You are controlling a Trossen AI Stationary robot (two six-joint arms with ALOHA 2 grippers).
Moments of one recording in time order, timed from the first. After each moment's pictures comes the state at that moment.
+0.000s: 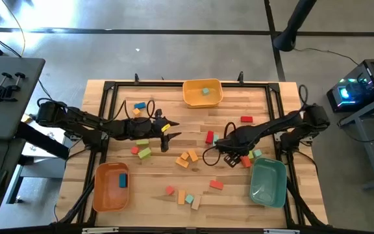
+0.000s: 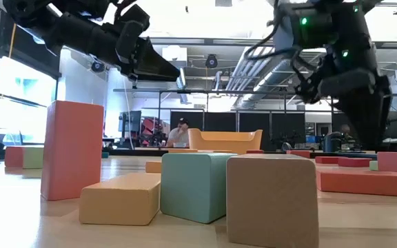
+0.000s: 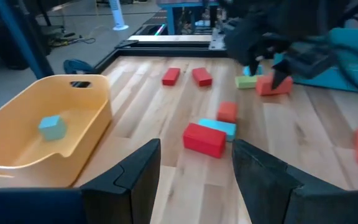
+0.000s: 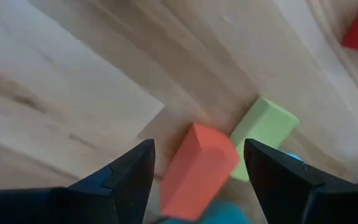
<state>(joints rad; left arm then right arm) -0.03 1.36 0.54 0.51 -0.26 0.01 0.15 1.63 0.98 -1.07 -0.06 0.97</state>
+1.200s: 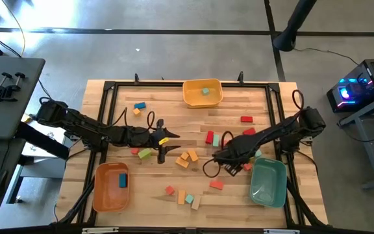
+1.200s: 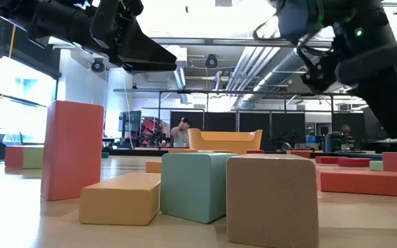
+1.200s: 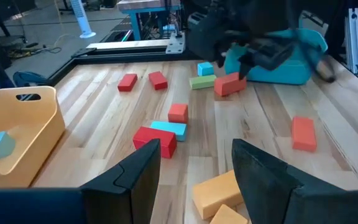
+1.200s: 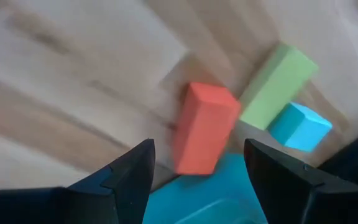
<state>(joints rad) -0.16 1.36 0.54 0.51 -0.26 0.01 0.27 1.69 1.10 -1.21 -0.10 1.09</state>
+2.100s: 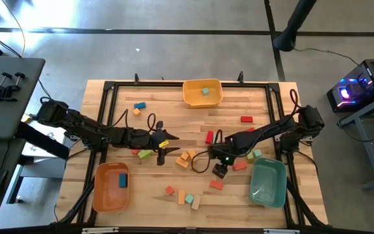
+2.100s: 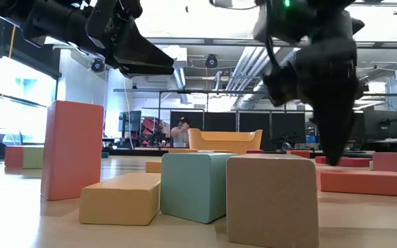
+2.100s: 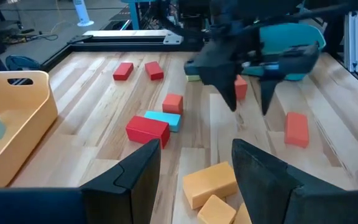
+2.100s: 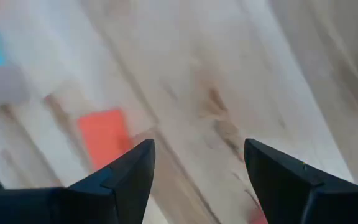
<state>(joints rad) -0.19 1.36 0.54 0.48 -0.28 -0.05 0.21 1.70 0.98 -0.58 -0.24 0.77</state>
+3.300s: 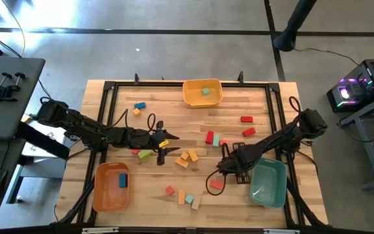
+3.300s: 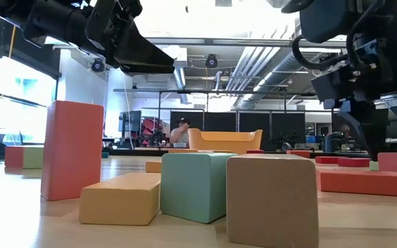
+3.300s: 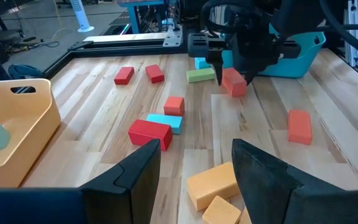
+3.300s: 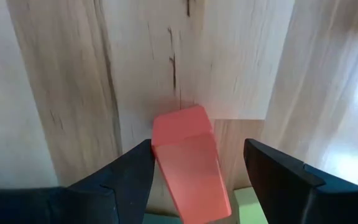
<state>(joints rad) -0.19 1.36 0.54 0.49 -0.28 -0.01 0.39 1.70 0.98 -0.96 0.01 0.34</state>
